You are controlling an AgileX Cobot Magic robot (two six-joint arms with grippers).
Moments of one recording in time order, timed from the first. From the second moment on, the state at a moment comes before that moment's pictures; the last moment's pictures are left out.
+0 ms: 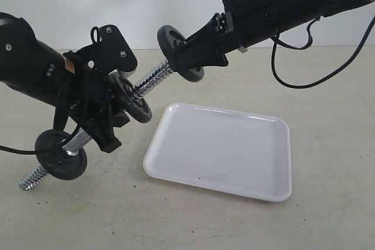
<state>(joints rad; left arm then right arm) -0.49 1.59 -0.95 -0.11 0.42 0.68 0.25 1.89 -1.43 1.24 1.20 -1.49</state>
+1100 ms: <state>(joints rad) -0.54 1.55 -0.95 -0.12 0.47 0.68 0.25 1.89 -1.43 1.22 1.25 -1.45</state>
